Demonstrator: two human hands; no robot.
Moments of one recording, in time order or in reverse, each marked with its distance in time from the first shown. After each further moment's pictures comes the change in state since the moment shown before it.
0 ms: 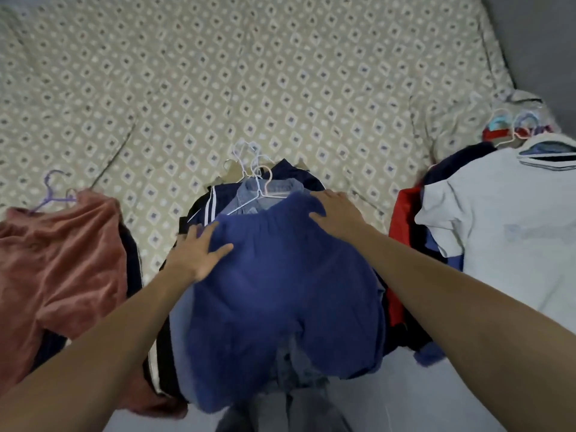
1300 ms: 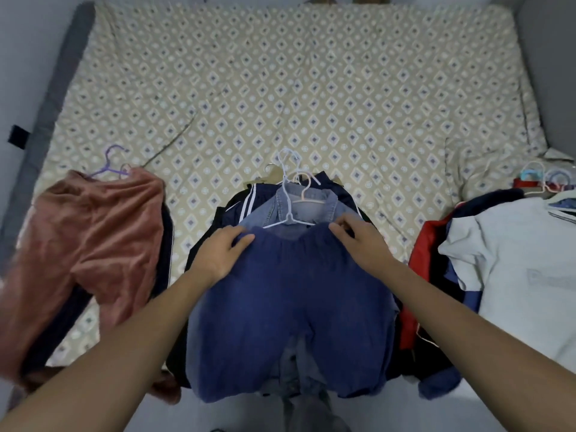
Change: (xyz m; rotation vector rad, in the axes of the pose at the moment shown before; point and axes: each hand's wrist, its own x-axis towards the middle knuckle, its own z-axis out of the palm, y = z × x) left_hand -0.052 -0.031 0.013 -0.410 0.280 0.214; right_hand -0.078 -0.057 -0.003 0.316 0.158 -0.206
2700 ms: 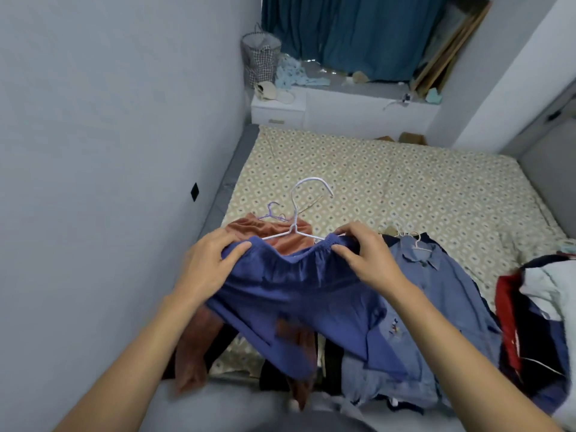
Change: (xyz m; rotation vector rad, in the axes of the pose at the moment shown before) left_hand -0.422 -0.293 -0.416 0.012 0.629 0.300; right_hand -0.200 -0.555 0.268 -0.187 0.242 -0.476
